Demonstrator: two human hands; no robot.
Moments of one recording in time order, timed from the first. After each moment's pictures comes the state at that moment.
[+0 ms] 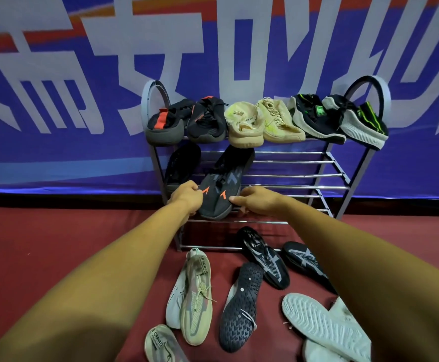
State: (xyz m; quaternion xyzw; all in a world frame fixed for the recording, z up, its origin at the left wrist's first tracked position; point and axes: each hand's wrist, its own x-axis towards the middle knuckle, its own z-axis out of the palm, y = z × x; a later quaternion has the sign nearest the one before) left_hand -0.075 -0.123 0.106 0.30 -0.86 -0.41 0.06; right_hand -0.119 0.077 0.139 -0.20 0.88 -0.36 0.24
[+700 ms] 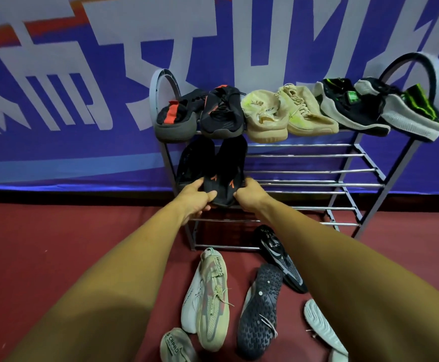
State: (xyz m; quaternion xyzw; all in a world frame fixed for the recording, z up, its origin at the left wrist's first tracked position) left_hand -0.083 -0.145 0.106 0.26 -0.79 -0.55 0.00; right_hand -0.138 -0.001 0.107 -0.10 0.82 -0.54 0.18
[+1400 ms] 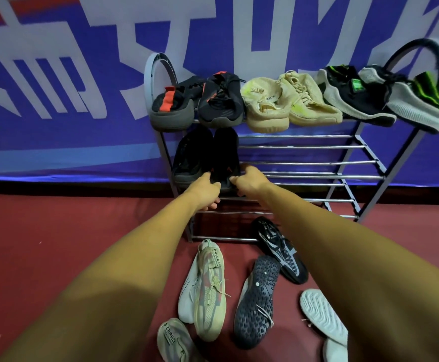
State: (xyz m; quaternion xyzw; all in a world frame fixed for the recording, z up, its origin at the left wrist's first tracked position) left_hand -0.100 -0.130 0.095 0.23 -0.87 -0.44 -0.06; right_hand -0.154 -0.002 0.105 -0.11 0.88 -0.44 0.17
